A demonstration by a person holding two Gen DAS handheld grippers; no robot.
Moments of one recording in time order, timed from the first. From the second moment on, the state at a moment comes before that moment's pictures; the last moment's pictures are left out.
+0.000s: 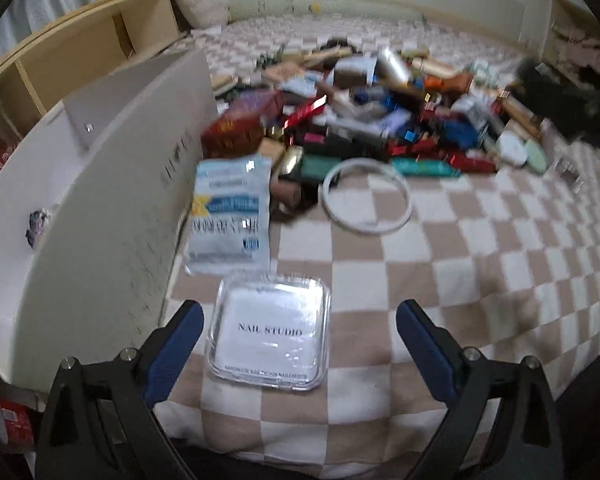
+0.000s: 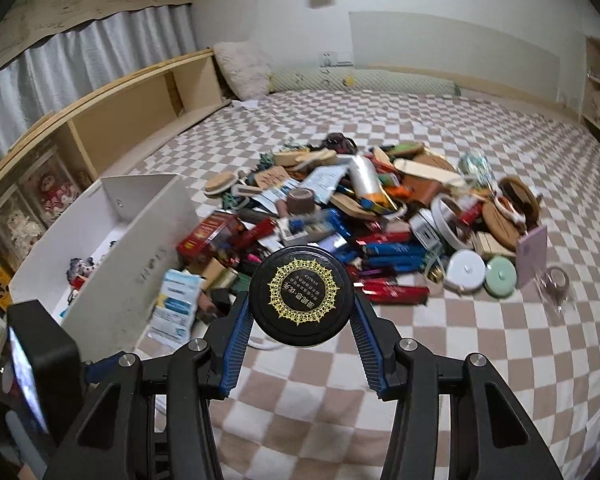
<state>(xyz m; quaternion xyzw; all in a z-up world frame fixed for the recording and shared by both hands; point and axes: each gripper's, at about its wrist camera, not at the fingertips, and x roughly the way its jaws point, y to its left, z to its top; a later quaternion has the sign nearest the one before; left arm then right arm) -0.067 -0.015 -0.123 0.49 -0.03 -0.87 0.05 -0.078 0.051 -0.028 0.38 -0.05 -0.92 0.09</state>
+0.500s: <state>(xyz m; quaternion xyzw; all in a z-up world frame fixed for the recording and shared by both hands) -0.072 -0.033 -0.160 0.54 0.02 -0.84 0.09 -0.081 0.080 -0.055 0.40 -0.09 -0.91 0.08</state>
